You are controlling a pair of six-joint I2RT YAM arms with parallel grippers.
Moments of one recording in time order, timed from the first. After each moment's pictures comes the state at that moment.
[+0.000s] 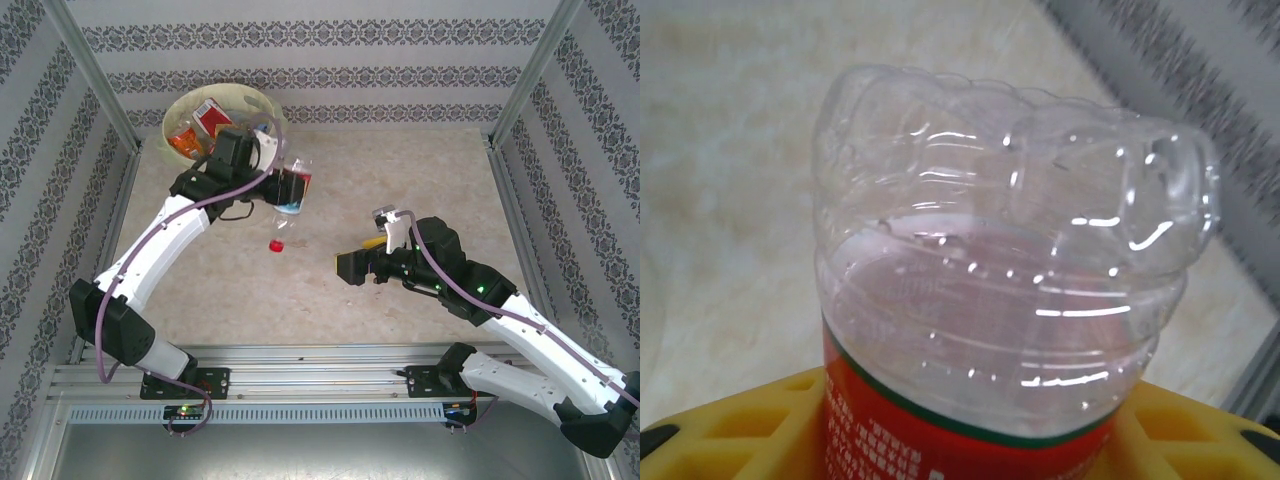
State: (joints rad) left arm -0.42 1.52 1.56 -0.65 0.37 -0.23; right arm 0.76 0.85 0.92 -0.52 -0.22 0.50
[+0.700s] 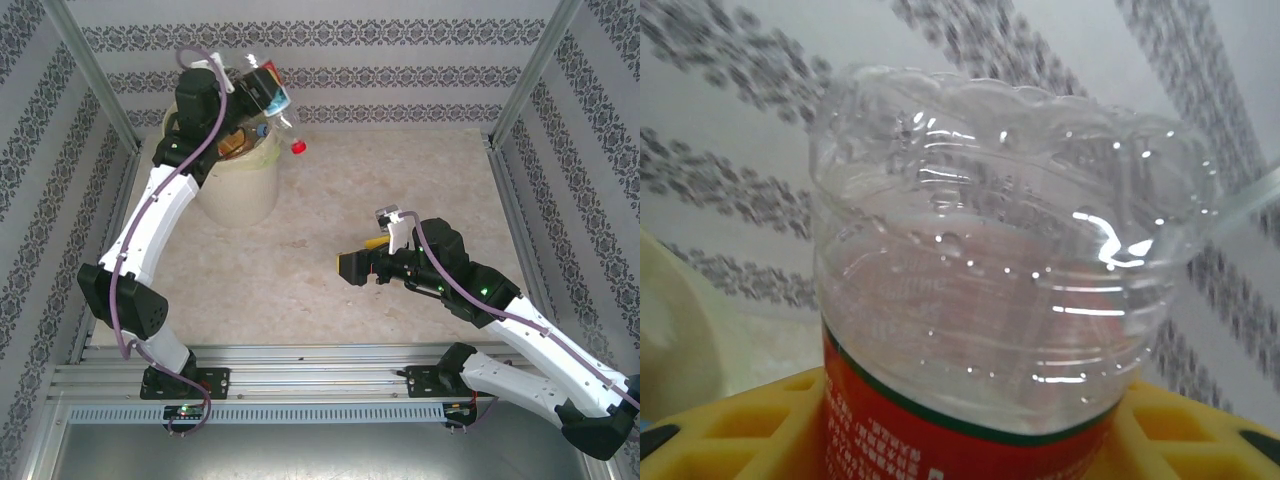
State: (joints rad) left arm -0.24 1.67 1.82 -0.23 0.16 -0.77; right arm 0.76 0.83 0.92 -0.53 -0.21 0.50
